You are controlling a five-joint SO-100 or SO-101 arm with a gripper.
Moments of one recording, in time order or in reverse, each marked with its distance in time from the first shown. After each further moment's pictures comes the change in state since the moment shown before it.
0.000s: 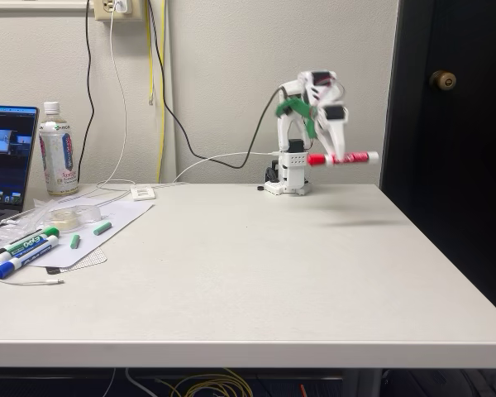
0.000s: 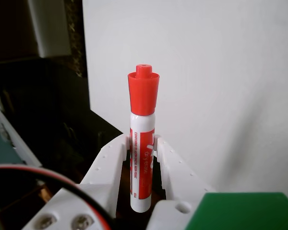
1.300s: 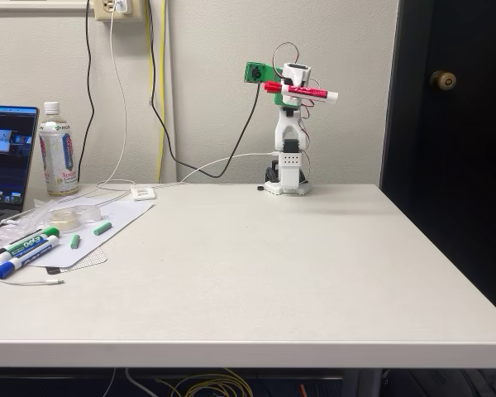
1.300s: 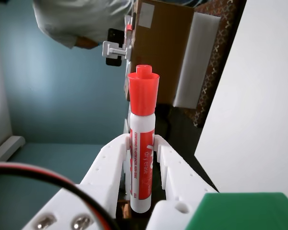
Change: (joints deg) arm 12.0 30.5 22.3 -28.2 -8.1
